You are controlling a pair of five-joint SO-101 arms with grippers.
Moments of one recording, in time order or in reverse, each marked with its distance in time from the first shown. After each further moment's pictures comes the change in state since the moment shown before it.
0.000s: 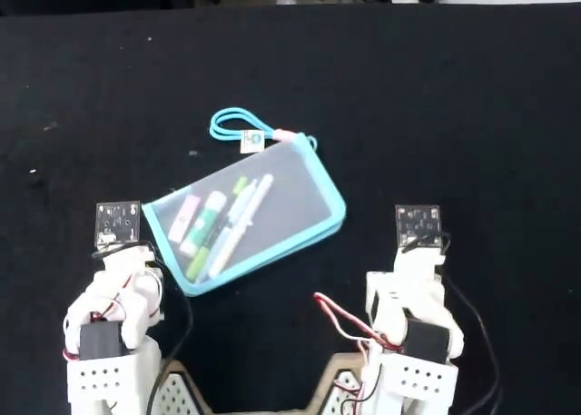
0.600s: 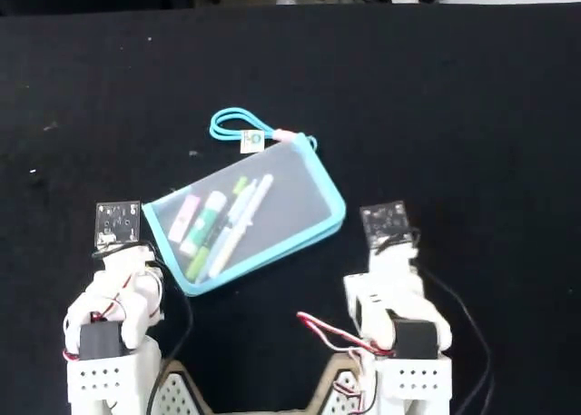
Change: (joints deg) left arm 0.0 -0.2 0.0 0.0 0.0; right arm -12.3 0.0 0.0 0.0 0.0
